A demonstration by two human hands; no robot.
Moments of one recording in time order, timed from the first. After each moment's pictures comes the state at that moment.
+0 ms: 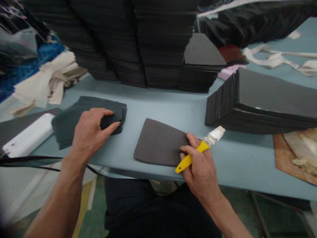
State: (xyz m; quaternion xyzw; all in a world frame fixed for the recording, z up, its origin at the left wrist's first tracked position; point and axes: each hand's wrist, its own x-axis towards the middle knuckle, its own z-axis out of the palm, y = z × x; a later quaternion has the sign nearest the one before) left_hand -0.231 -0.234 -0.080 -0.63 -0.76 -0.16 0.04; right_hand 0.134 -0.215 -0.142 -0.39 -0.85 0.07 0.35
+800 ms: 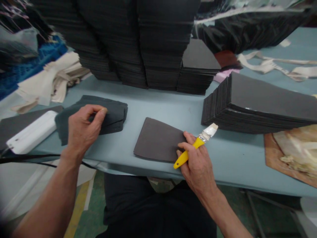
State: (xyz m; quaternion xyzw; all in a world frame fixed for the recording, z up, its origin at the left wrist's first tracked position) left_hand -0.243 -0.238 -0.079 -0.57 -0.75 -0.33 0.01; right_hand 0.137 -0.212 -0.139 -0.38 -0.86 0.06 0.33
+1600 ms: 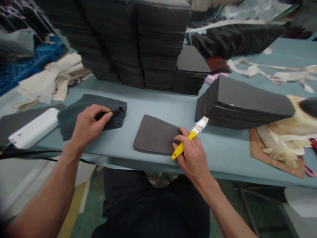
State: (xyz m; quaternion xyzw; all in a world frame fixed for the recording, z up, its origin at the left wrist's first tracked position) left_hand -0.251 -0.236 -0.084 -0.61 -0.73 -0.31 -0.03; right_hand 0.139 -0.208 -0.137 -0.39 -0.86 0.06 0.33
